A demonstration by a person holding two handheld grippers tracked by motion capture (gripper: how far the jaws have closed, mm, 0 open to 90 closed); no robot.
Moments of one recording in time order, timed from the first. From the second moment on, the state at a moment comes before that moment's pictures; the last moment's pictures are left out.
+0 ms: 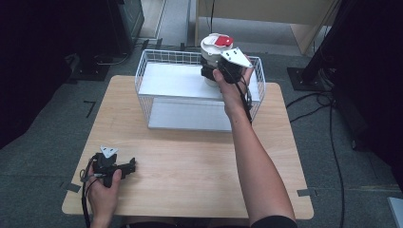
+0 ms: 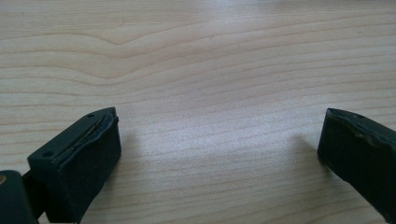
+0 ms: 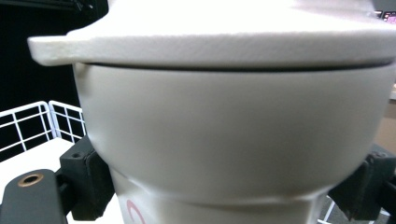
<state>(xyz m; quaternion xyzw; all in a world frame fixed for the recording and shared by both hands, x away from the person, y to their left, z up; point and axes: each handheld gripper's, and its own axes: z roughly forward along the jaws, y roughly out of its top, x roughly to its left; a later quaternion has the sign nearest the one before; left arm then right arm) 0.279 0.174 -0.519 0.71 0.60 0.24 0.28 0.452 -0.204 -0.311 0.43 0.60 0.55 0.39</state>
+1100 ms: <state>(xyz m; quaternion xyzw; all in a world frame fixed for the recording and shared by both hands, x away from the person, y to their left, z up) 0.279 0.174 -0.519 0.71 0.60 0.24 0.27 0.397 -0.232 -0.327 0.42 0.61 0.56 0.37</state>
